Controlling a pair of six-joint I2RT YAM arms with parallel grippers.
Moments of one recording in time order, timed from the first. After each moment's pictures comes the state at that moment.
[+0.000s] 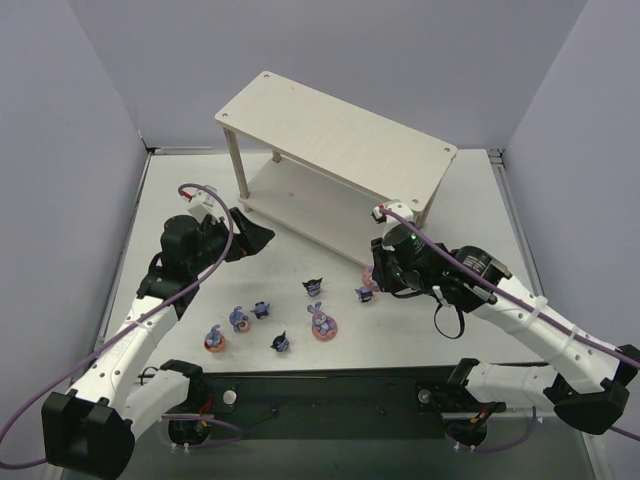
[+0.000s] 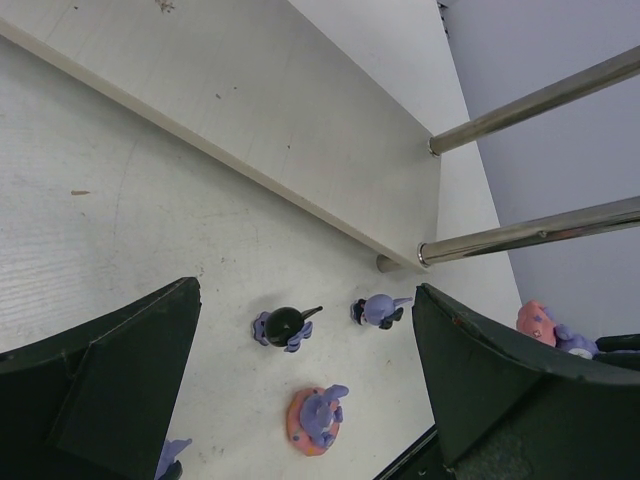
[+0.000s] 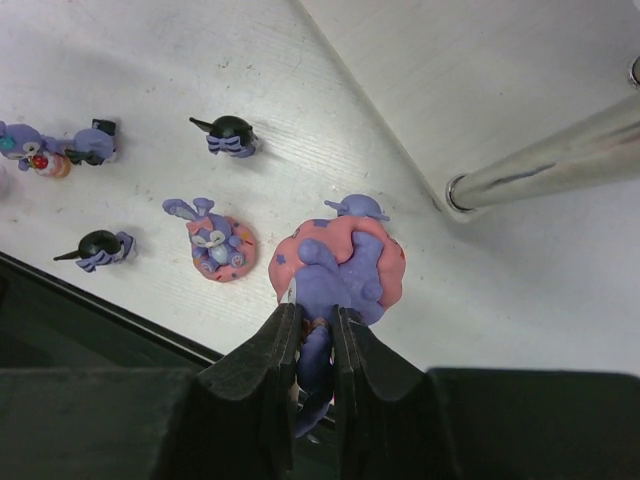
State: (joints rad) left arm -0.26 0.96 0.71 -0.06 0.32 -0.68; right arm 0.91 1.09 1.22 -0.95 0.30 0.41
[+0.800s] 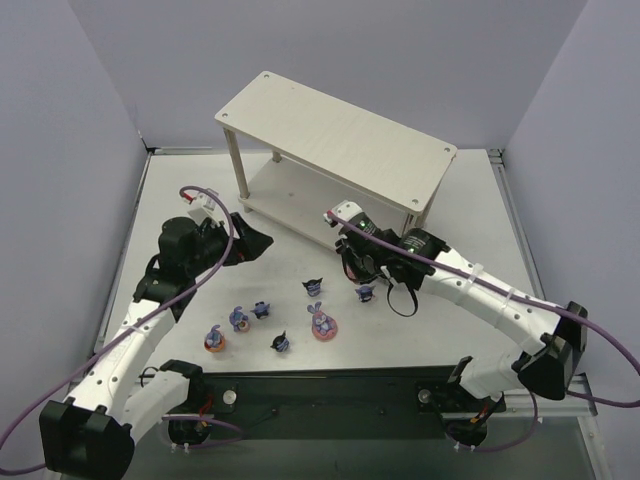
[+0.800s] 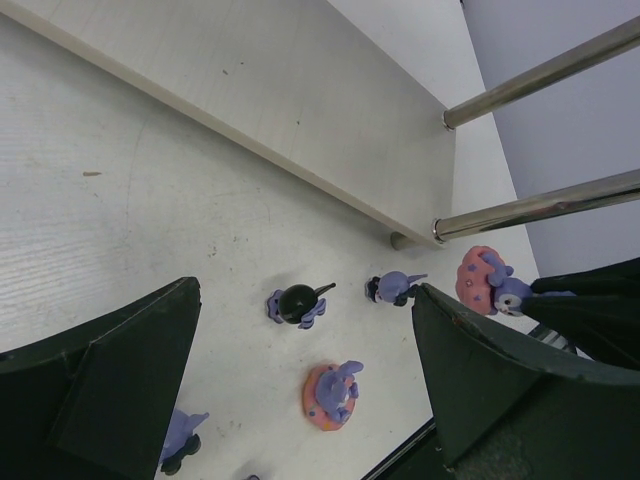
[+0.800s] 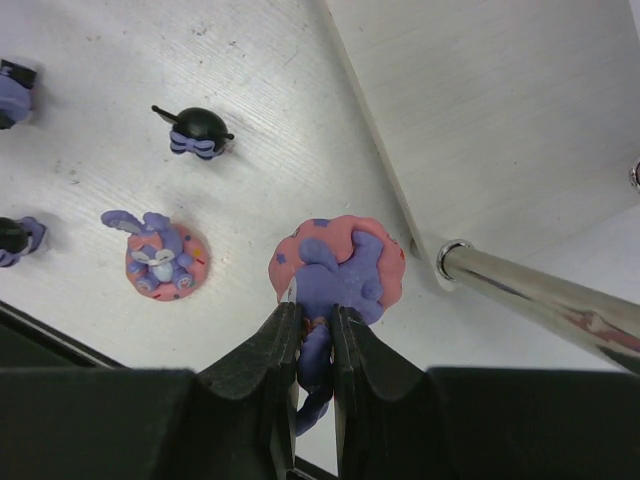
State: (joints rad) left arm -0.26 0.94 0.72 -0.13 0.35 -0.62; right arm 0.92 1.33 1.28 -0.88 0.29 0.16
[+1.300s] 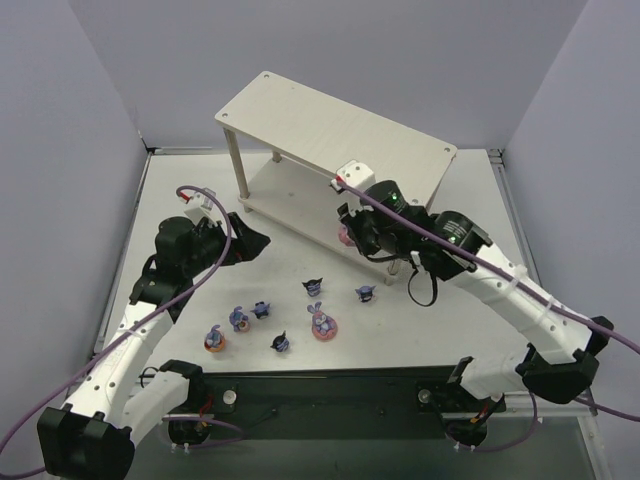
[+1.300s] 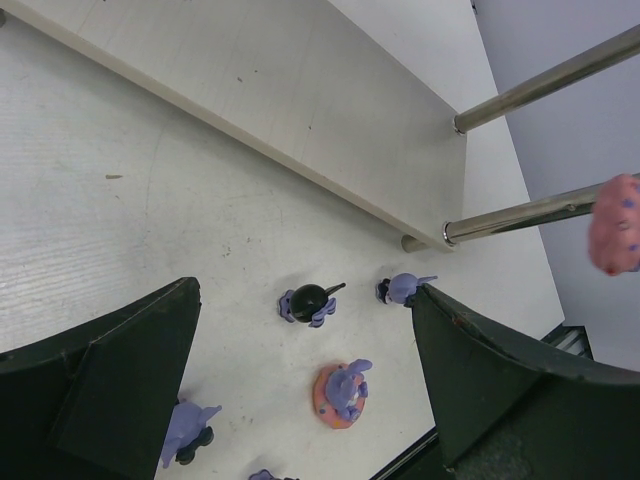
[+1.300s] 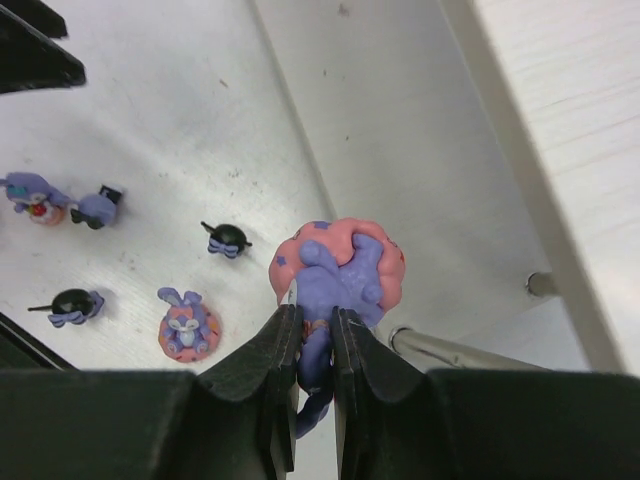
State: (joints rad) left arm -0.25 0.91 0.74 -0.19 0.32 -0.58; right arm 0.92 1.36 1.55 -0.89 0.31 0.04
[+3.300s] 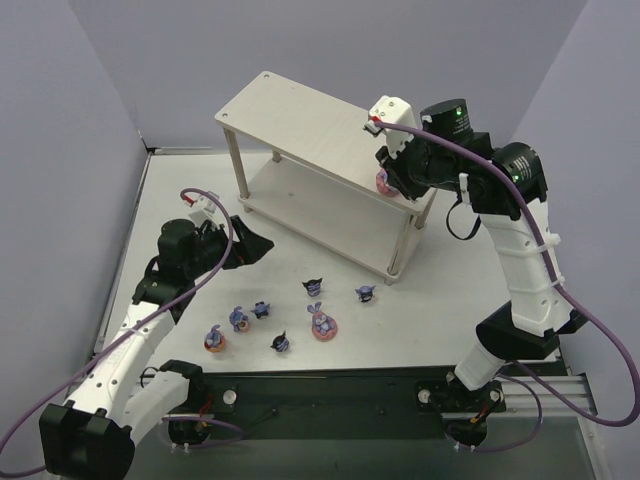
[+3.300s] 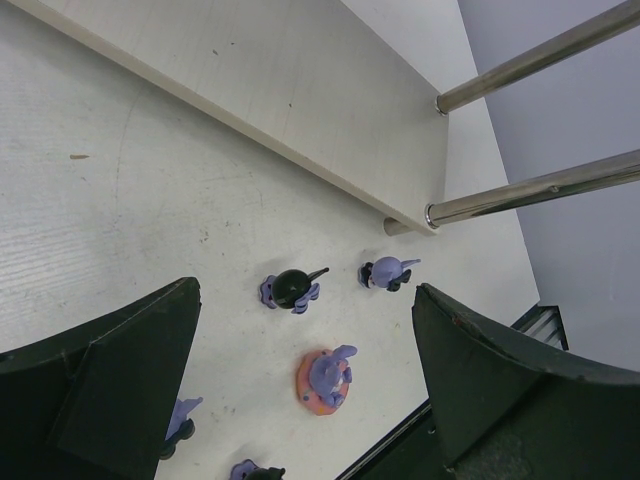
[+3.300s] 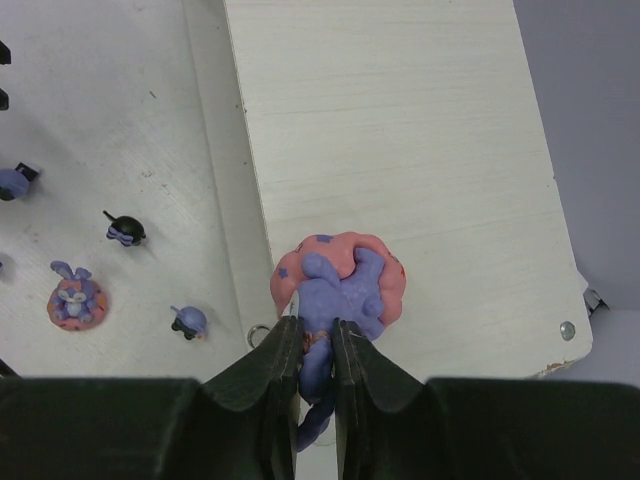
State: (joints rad) left arm -0.25 0.91 0.71 -0.16 0.38 -0.62; right arm 0.60 1.63 2.39 -1.38 0.04 -0.38
